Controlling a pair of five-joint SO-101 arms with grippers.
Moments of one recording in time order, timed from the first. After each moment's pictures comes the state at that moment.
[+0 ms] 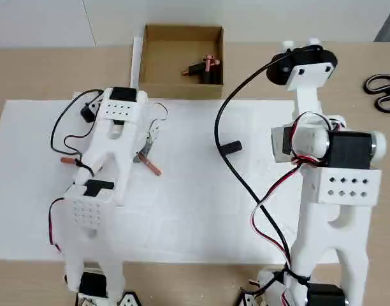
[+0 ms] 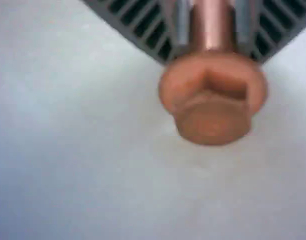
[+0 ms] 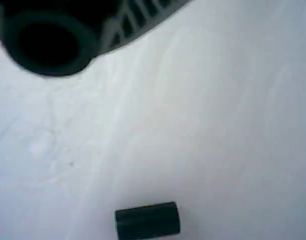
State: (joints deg) left arm 4.2 42.9 -28.2 93.0 59.9; right arm -0.4 -24.0 -4.6 95.7 10.1
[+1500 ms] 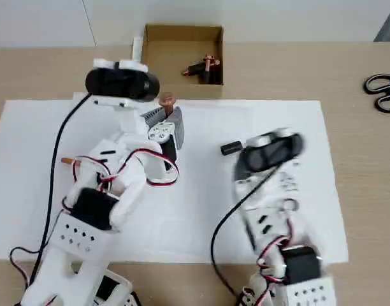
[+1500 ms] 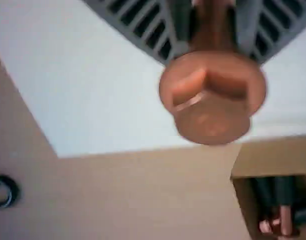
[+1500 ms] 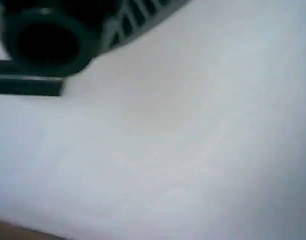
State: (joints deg) left arm 20.5 -45.9 37.9 42.9 22.9; right arm -17.5 -83.3 70.2 48.7 0.1
